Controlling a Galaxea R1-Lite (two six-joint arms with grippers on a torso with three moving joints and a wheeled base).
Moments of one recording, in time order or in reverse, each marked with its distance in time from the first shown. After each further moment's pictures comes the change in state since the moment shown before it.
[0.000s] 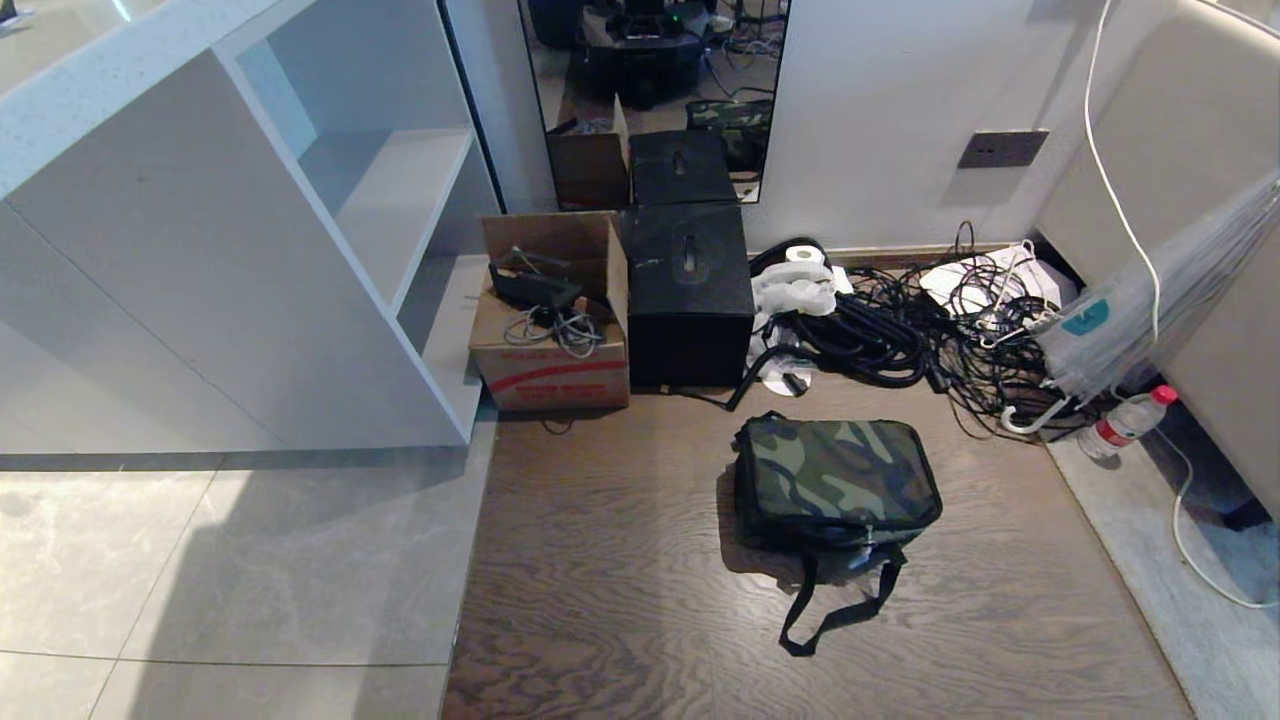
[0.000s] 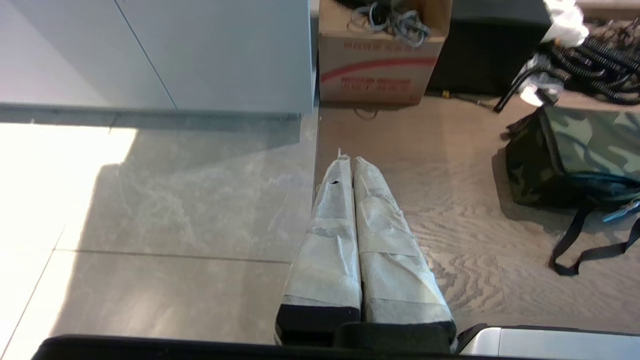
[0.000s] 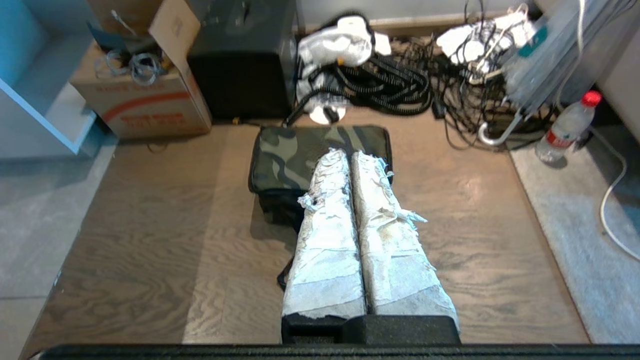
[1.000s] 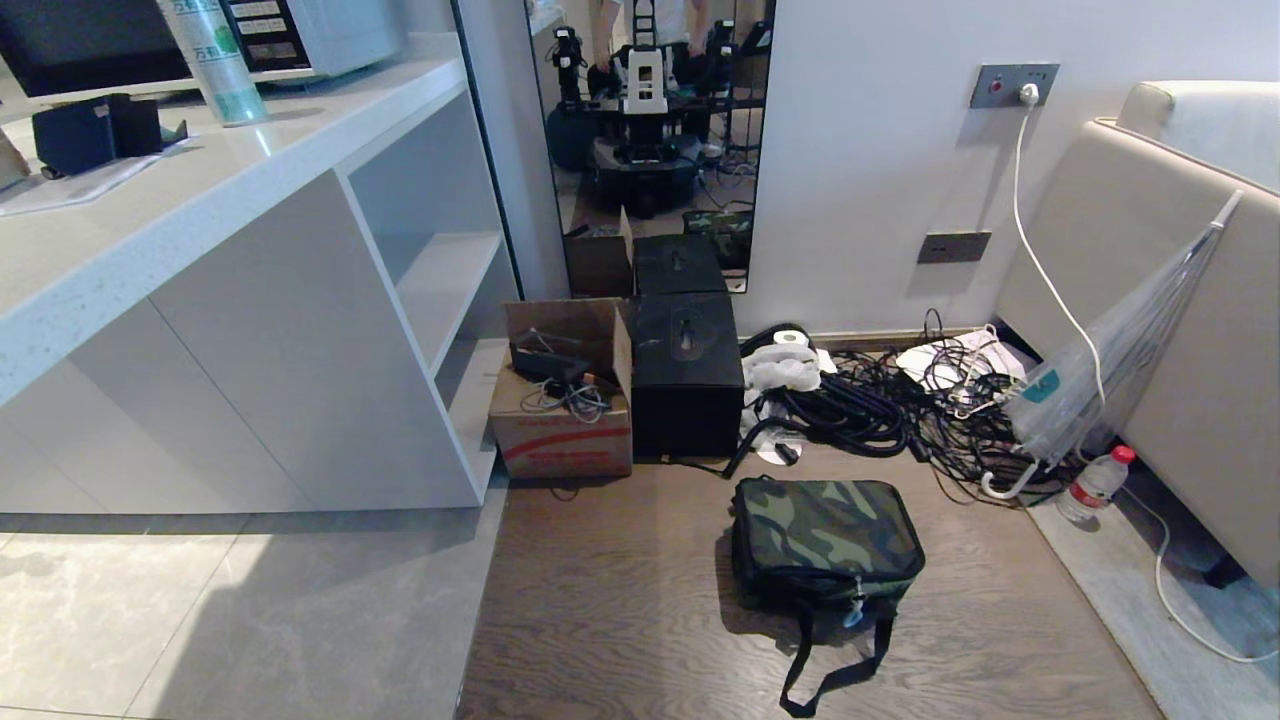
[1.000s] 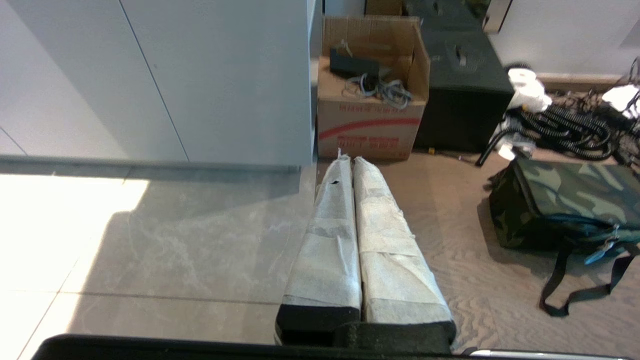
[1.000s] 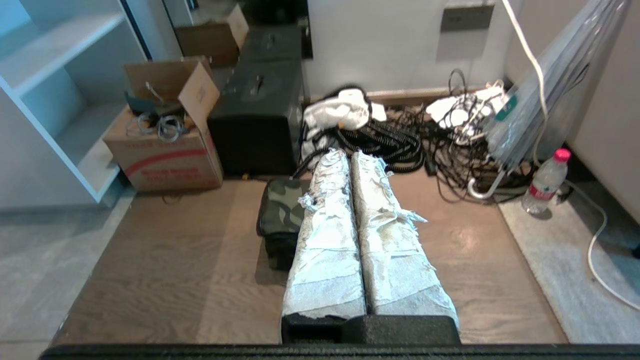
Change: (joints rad) left arm 0.000 0.000 0.000 0.000 0.000 0.002; right arm 0.000 -0.002 0.000 0.000 0.000 0.000
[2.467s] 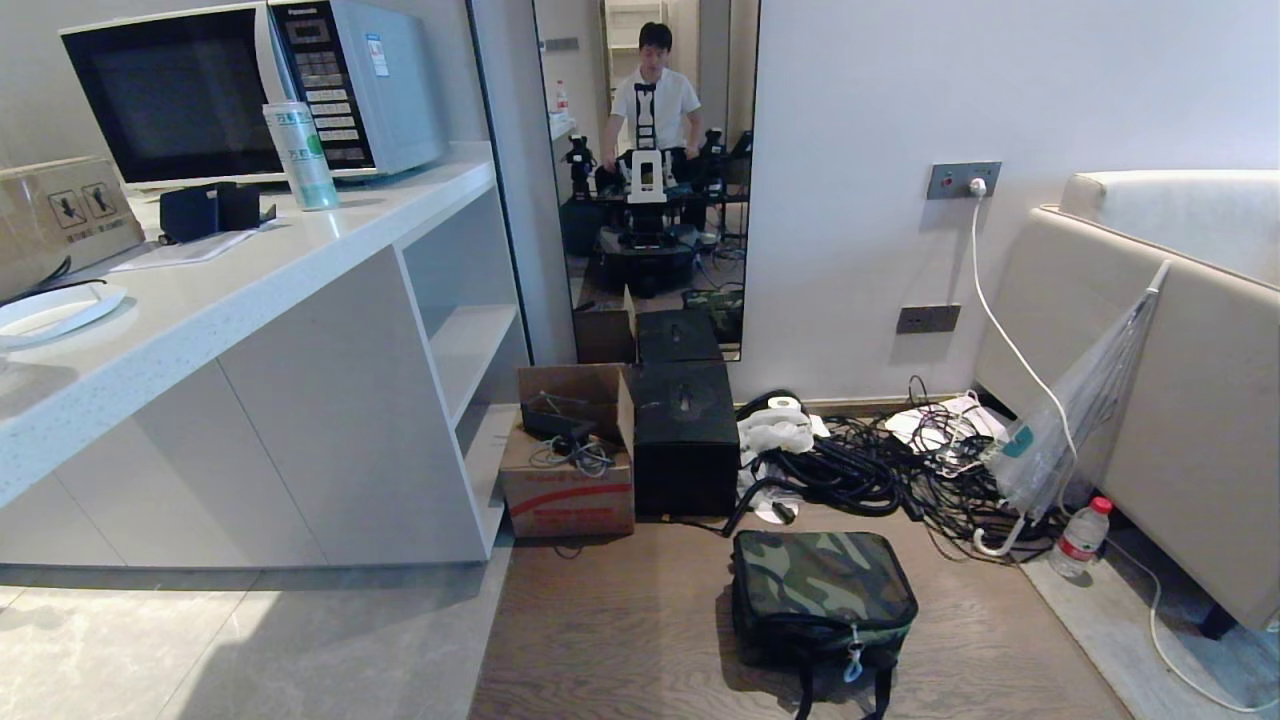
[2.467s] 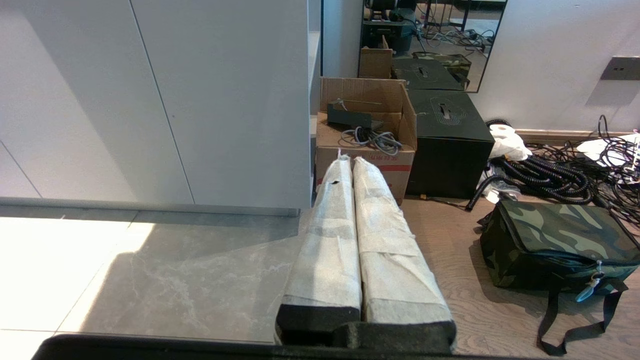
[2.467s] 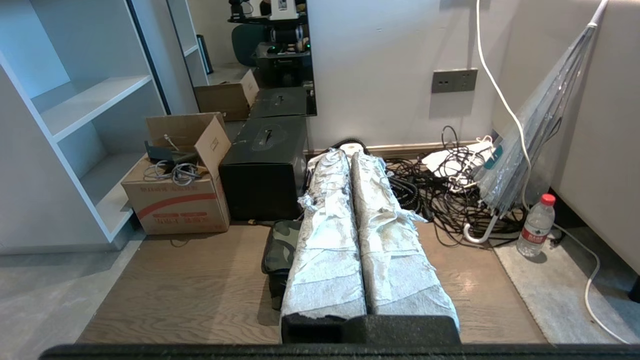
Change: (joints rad) left arm 0.000 0.000 0.000 0.000 0.000 0.003; right arm 0.000 0.000 0.000 0.000 0.000 0.000
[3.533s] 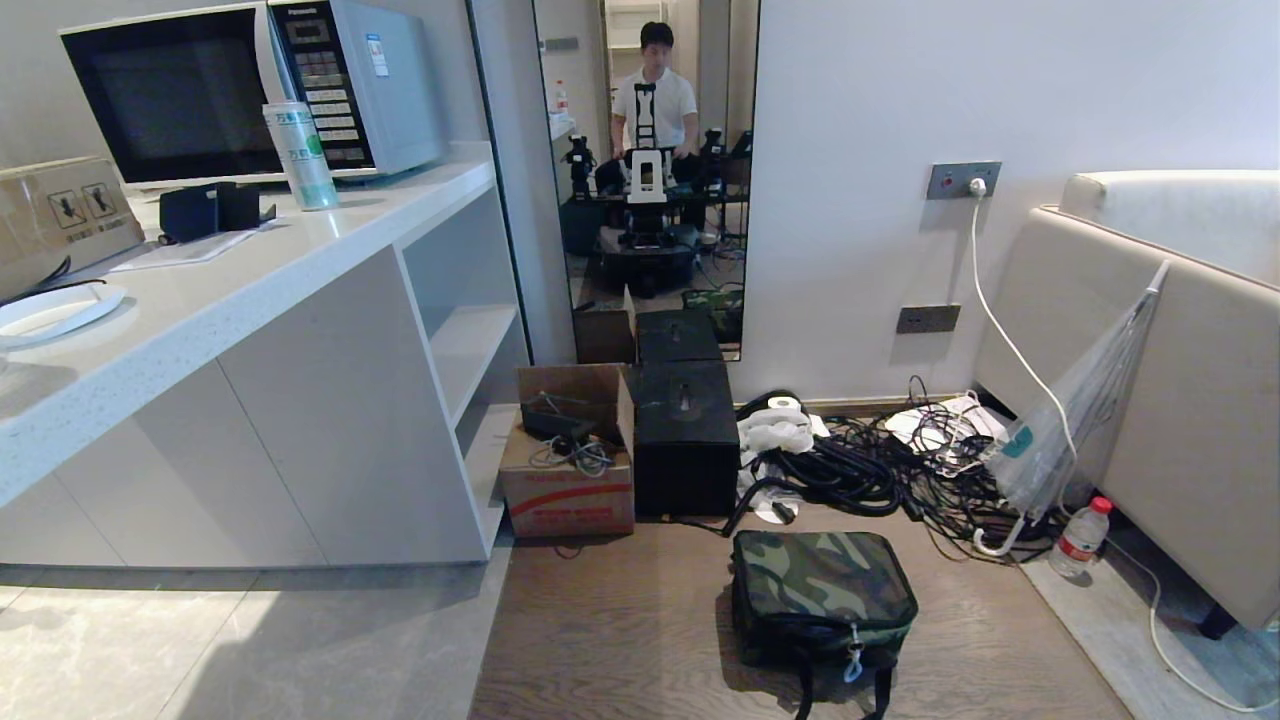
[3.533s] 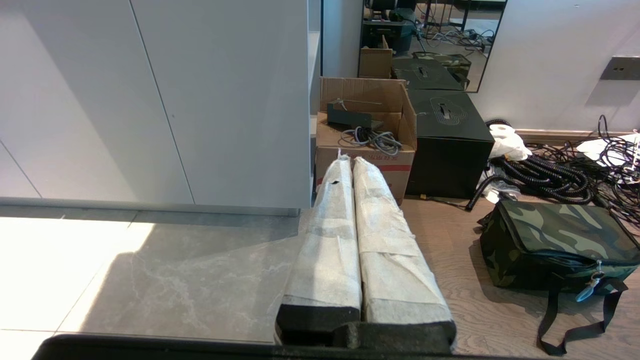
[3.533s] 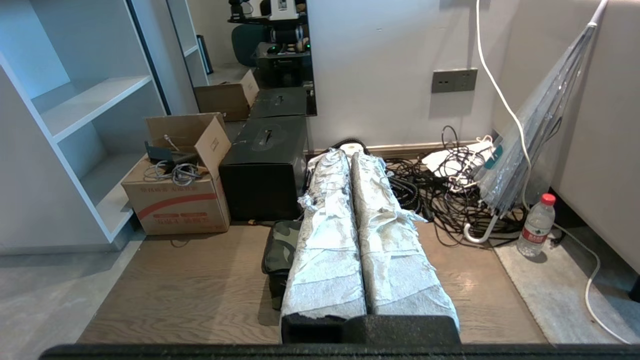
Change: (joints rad) left arm 0.000 0.000 0.000 0.000 -0.001 0.000; right arm 0.000 0.000 0.000 0.000 -0.001 0.002
